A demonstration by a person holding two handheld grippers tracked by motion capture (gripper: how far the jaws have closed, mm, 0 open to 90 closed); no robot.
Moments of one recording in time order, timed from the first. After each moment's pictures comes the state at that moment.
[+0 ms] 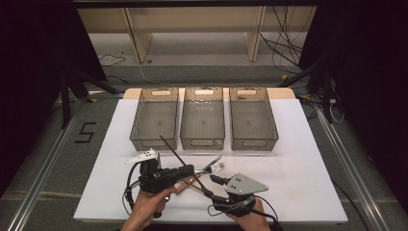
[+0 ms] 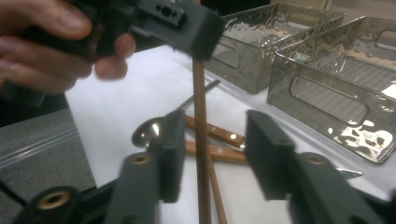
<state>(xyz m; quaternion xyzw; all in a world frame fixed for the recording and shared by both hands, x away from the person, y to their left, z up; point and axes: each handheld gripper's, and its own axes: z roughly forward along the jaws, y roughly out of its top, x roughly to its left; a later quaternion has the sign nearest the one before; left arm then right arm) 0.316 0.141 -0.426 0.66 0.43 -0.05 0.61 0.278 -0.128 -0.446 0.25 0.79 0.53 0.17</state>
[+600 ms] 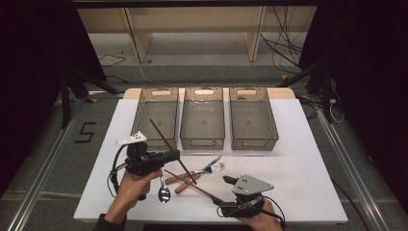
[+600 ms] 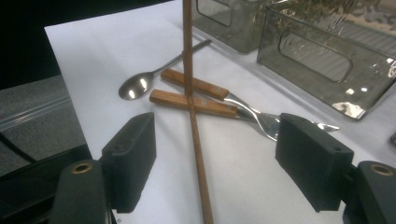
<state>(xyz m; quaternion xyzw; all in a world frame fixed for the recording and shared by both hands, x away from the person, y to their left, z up) 0.349 0.174 -0.386 0.71 0.43 0.01 0.56 0.281 -0.148 -0.456 0.26 0.82 0.48 0.15</state>
